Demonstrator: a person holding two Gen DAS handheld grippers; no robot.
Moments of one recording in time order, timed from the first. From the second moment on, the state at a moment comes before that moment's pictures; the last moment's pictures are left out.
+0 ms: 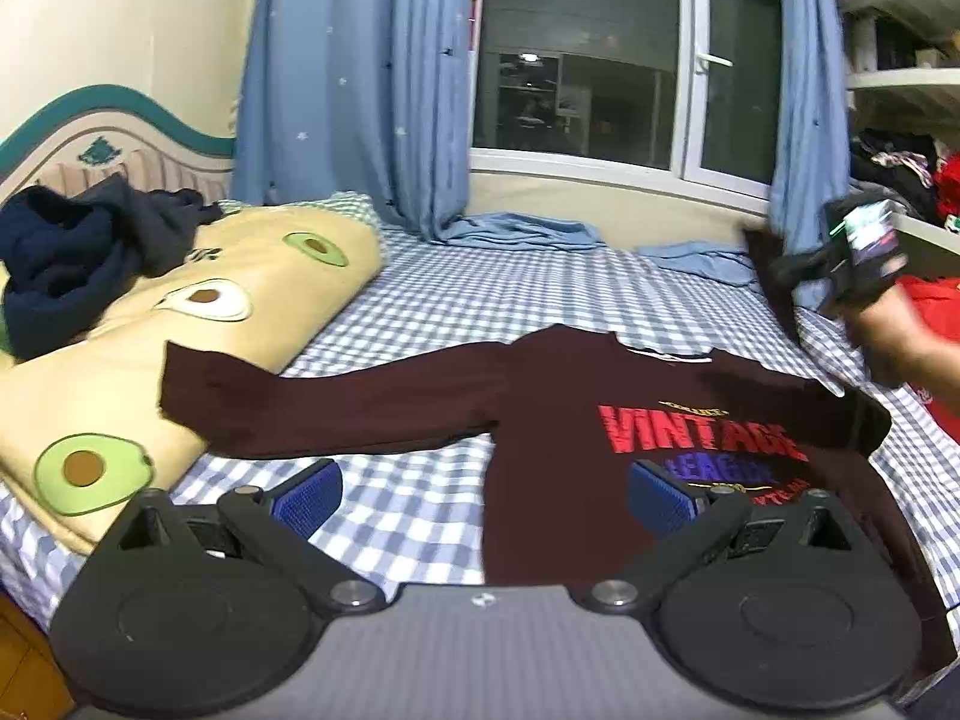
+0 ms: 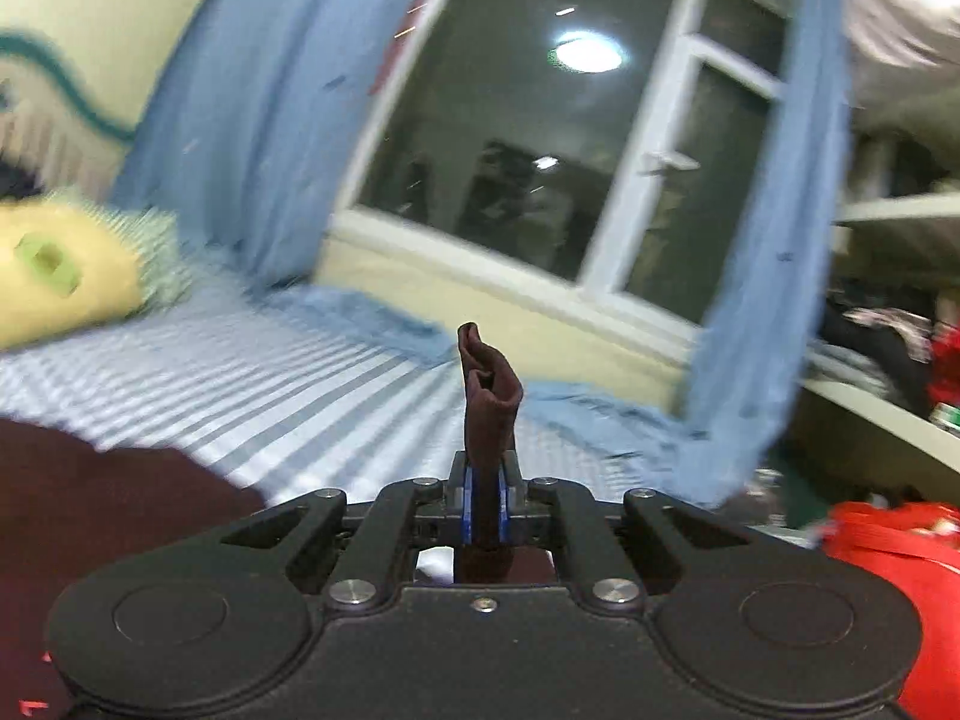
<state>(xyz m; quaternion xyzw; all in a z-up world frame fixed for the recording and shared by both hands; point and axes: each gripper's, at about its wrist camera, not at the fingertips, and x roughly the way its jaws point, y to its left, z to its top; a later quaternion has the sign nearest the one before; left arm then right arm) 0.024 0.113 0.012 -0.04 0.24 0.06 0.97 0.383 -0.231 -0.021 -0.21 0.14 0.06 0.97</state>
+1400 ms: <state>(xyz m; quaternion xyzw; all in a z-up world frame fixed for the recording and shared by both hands) 0.032 0.084 0.021 -0.02 0.22 0.07 0.97 0.302 -0.342 -0.215 -0.41 0.21 0.02 0.89</state>
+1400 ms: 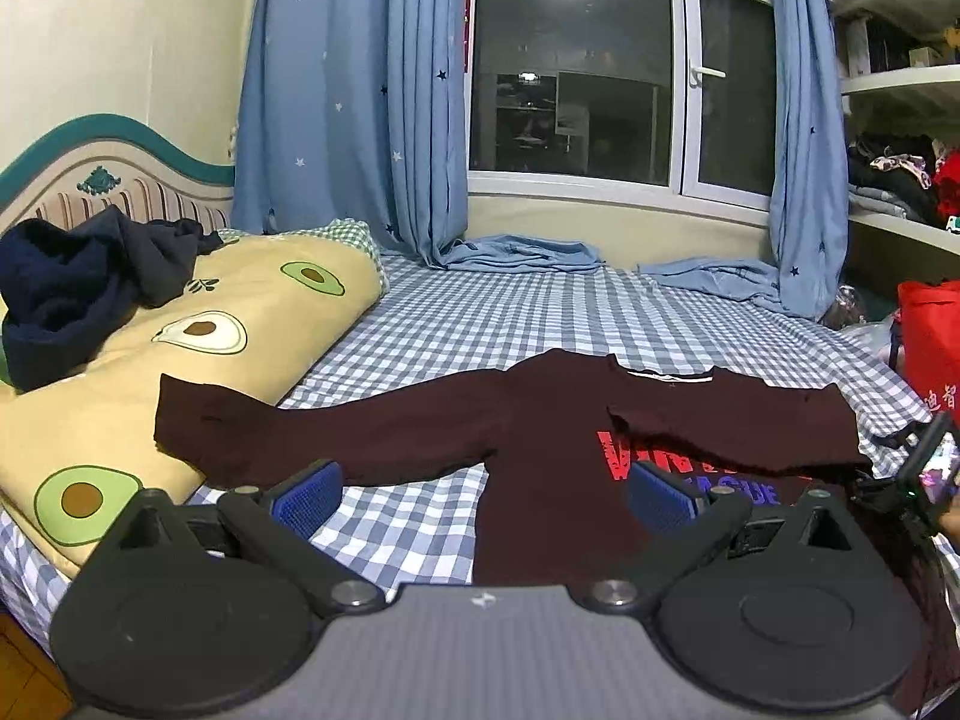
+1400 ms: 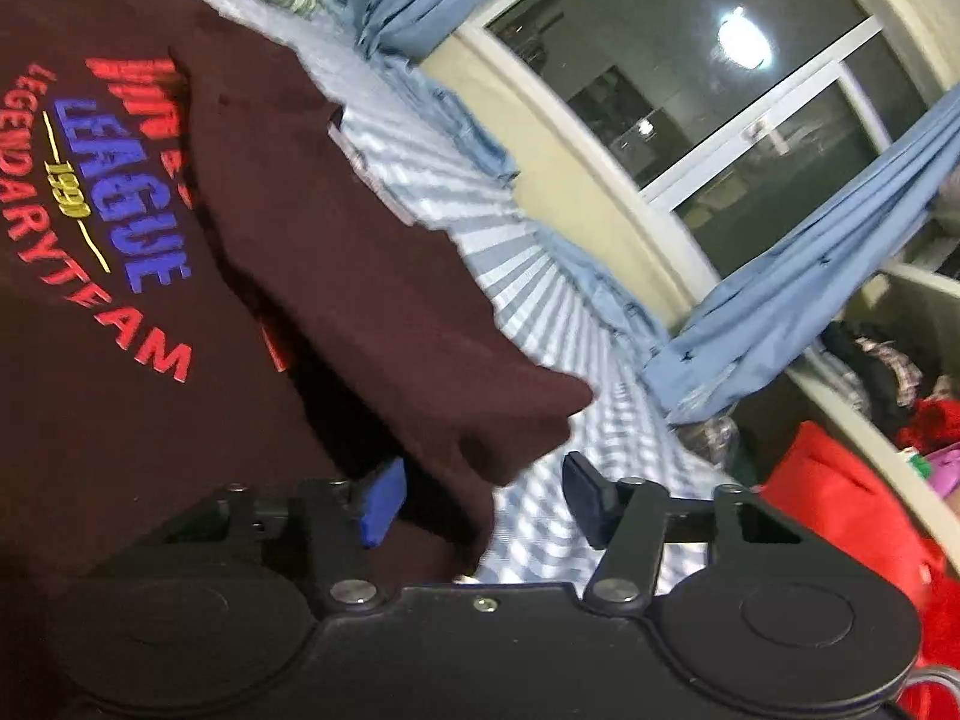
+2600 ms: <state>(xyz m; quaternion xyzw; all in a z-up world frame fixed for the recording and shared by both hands) 0.078 0.048 0.016 0.04 0.25 0.10 0.96 0.537 -0.518 -0.165 0.15 0.41 0.04 0.90</state>
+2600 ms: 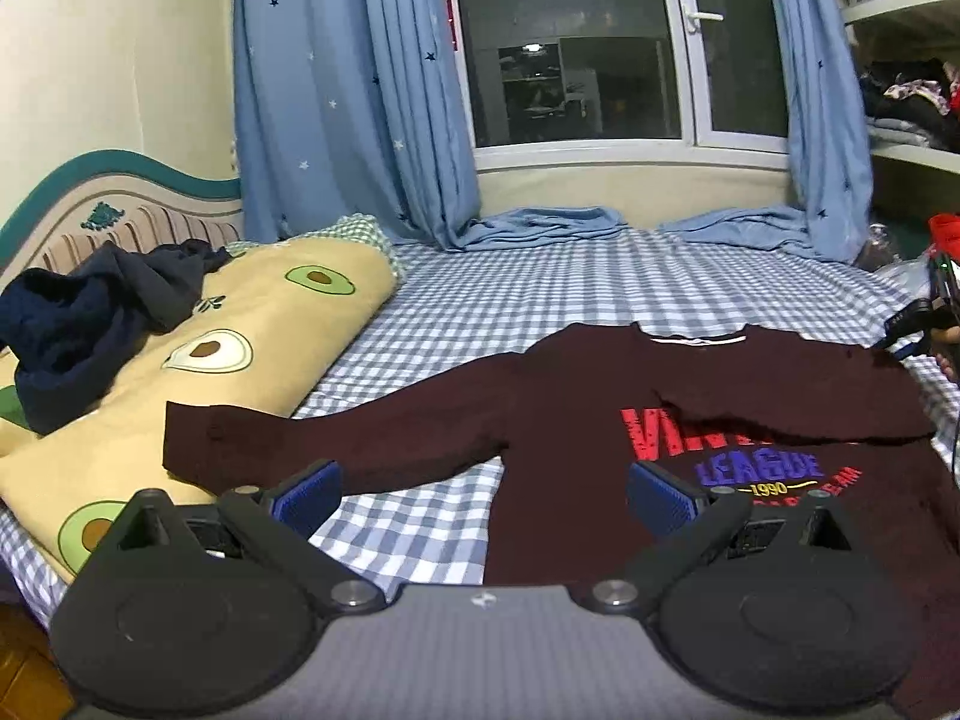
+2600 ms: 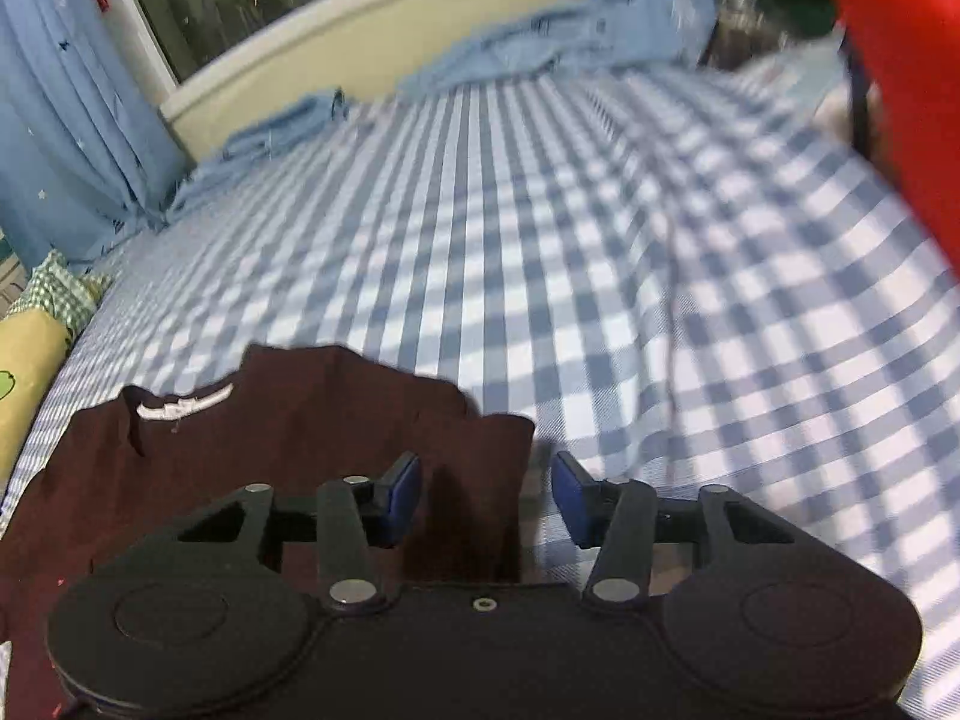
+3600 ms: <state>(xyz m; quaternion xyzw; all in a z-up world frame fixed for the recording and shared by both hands) 0.067 0.015 0.026 0.05 0.24 0.05 0.97 0.370 -0.557 -0.184 0.27 0.34 0.12 0.89</state>
